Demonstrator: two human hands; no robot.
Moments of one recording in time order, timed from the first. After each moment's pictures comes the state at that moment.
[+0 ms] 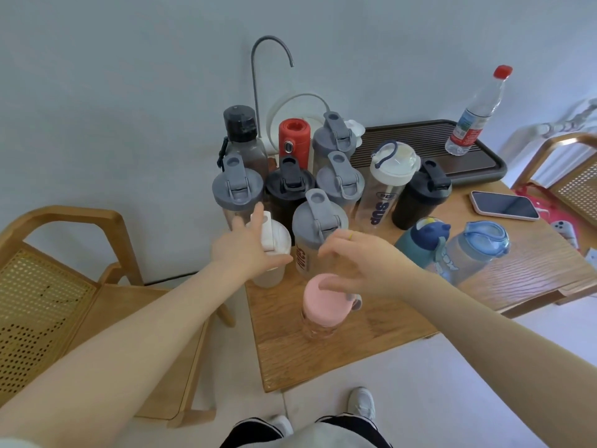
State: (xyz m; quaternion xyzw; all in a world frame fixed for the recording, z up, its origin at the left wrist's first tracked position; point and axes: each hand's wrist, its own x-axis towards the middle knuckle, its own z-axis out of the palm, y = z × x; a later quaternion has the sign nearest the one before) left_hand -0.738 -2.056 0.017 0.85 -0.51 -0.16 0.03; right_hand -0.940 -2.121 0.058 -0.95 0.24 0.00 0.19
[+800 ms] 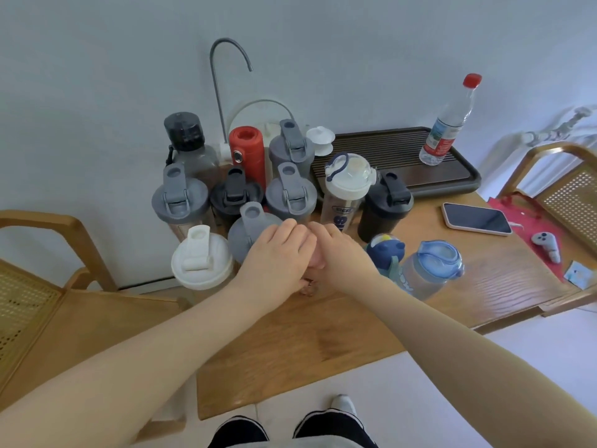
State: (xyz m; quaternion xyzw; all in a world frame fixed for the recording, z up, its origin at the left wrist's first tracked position) left_hand -0.852 -2.109 0.037 0.67 -0.74 0.11 0.00; right_hand -0.969 -2.201 0.007 -0.91 0.37 -0.05 0.18
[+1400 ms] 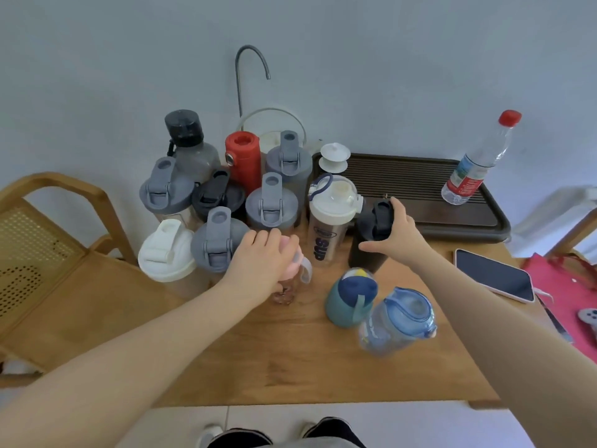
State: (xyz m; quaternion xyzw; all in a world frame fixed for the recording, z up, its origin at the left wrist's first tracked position) left_hand -0.890 -2.166 0.012 0.79 -0.60 0.11 -0.10; right_hand -1.048 -2.371 0.017 -0.80 0.46 -0.07 0.37
